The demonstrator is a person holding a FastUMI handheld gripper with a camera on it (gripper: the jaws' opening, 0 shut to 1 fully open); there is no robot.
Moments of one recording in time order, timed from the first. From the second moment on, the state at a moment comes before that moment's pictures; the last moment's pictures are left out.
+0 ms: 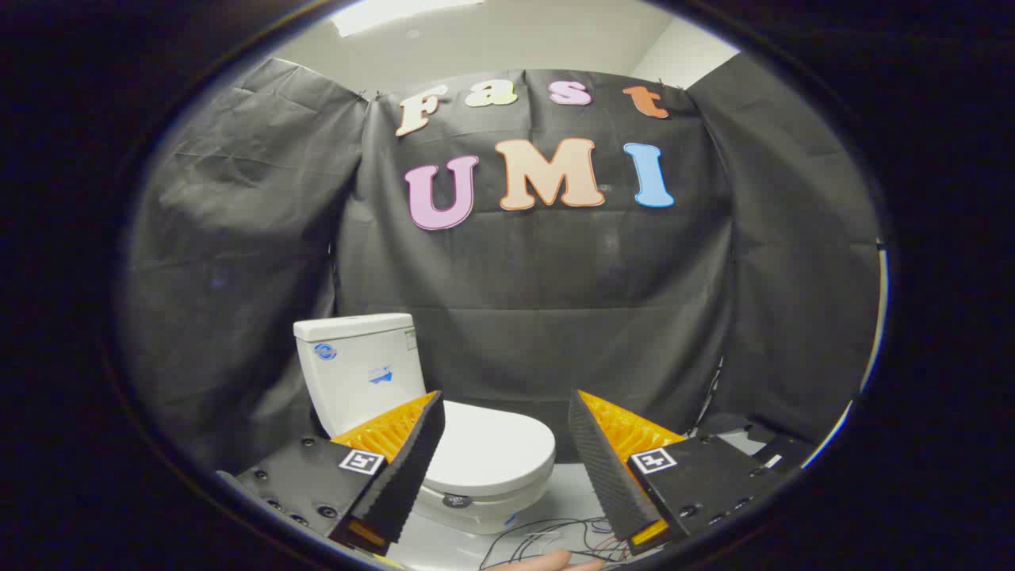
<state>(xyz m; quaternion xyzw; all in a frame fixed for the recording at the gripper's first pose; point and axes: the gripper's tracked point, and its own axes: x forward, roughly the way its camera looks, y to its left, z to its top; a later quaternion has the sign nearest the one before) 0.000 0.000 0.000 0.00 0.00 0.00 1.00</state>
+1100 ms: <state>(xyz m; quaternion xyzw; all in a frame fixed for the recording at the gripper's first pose) 0.004 0.001 0.000 0.00 0.00 0.00 1.00</state>
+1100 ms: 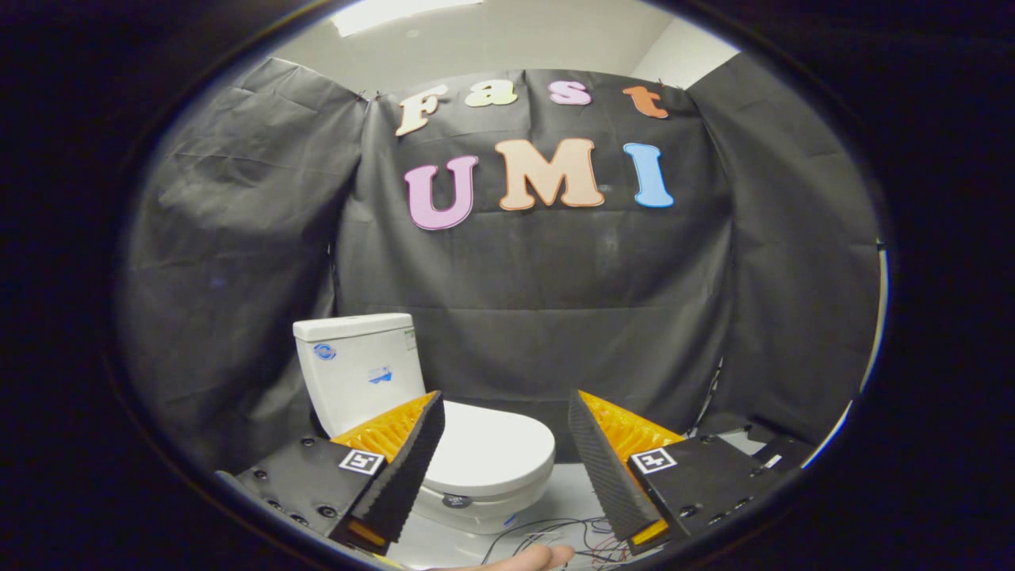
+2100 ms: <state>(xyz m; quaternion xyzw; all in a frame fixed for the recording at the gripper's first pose) 0.098 0.064 -0.044 0.06 0.02 0.04 1.00</state>
